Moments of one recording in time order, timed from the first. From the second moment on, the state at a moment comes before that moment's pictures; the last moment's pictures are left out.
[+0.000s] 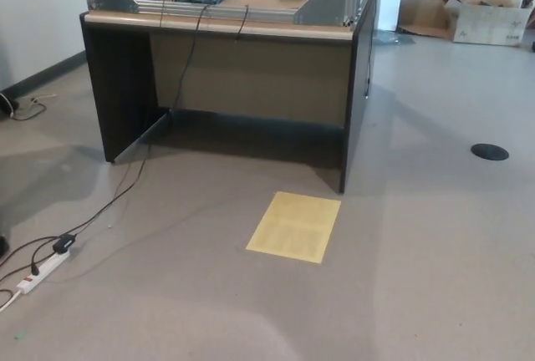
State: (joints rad) left_arm -0.02 0.51 0.10 0.84 0.09 -0.37 -0.07; right_arm -0.21 -0.32 -0.02 0.93 -0.15 -0.30 -0.06
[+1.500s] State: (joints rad) left_arm -0.78 0.61 -0.01 -0.11 0.05 -0.18 -0.23; right_arm -0.31 -0.33 -0.04 1.05 -0.16 -0.61 -0.13
